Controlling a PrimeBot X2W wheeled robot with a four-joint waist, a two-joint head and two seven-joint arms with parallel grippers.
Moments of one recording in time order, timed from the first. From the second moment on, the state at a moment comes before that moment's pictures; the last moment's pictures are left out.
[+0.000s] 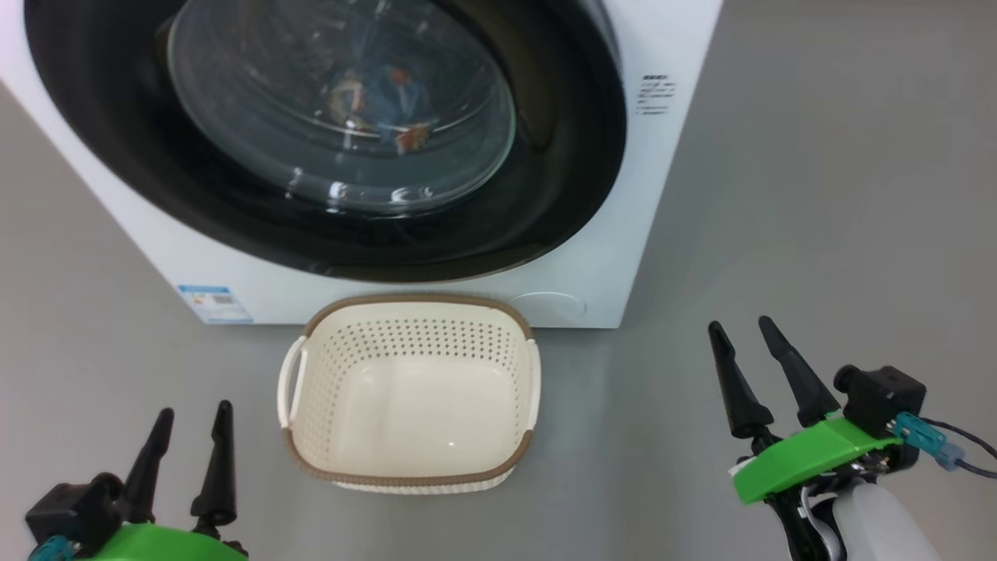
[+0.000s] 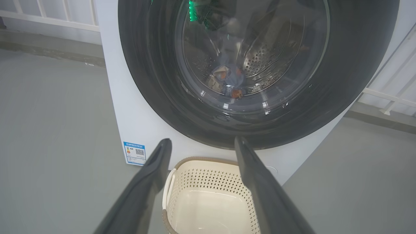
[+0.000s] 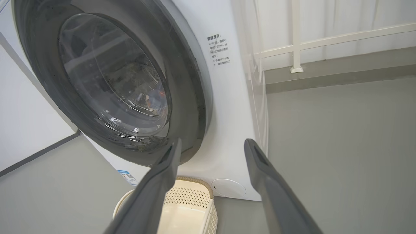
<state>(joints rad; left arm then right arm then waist) -0.06 0.21 -0.10 0.19 -0.51 -0.13 -0.26 -0.26 -0.12 0.10 0.35 0.41 0.13 -0.26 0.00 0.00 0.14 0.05</state>
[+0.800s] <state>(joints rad) 0.02 0.22 -0.03 0.21 -0.50 -0.13 -0.26 -0.14 -0.12 0.03 0.33 0.41 0.13 -0.26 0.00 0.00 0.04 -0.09</state>
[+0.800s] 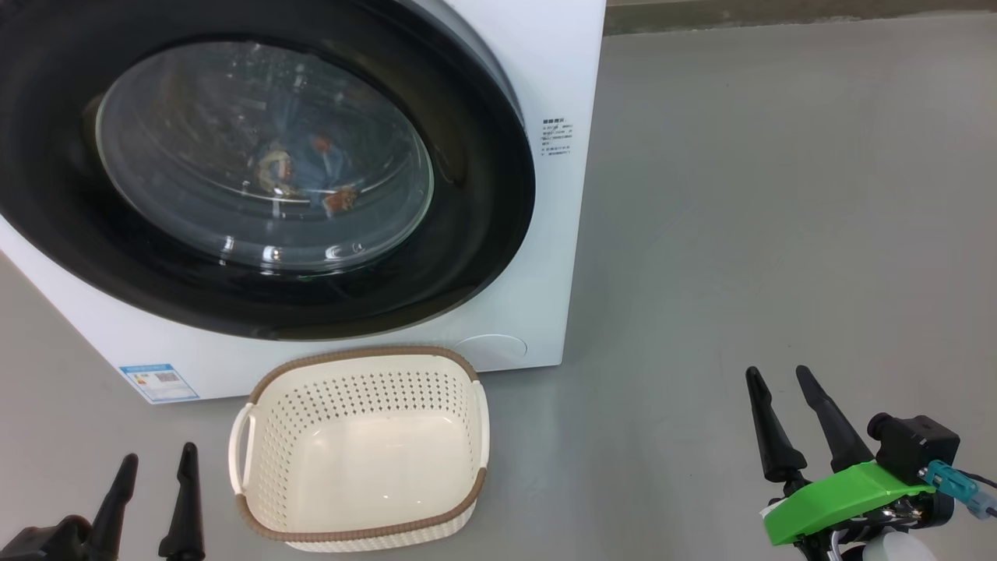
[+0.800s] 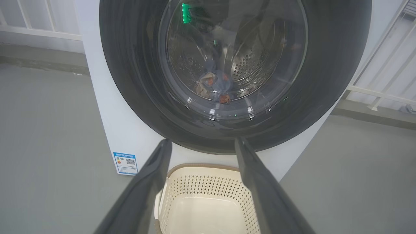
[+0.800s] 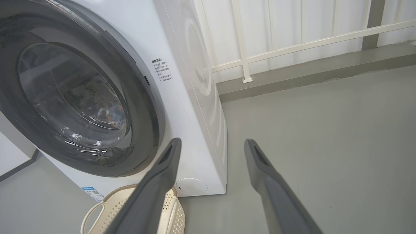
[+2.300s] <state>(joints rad) 0.05 0.14 -0.04 0.29 -0.65 -0.13 -0.20 -0.09 -0.09 0.01 0.40 0.57 0.13 -0.20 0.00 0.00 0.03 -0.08</state>
